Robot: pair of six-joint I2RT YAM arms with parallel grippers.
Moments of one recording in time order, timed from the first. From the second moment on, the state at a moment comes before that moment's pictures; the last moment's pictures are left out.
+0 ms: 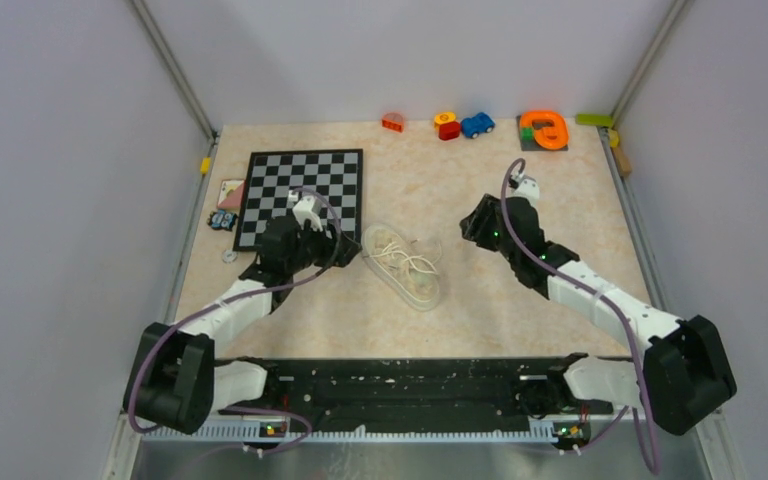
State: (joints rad) left arm -0.27 1.19 0.50 0.28 0.38 -0.39; right arm 0.53 1.21 0.75 -0.06 0.25 0.74
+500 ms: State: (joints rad) left arm -0.35 1.30 0.56 0.27 0.42 -0.35; right arm 0.53 1.40 0.91 -0.13 -0.33 0.26
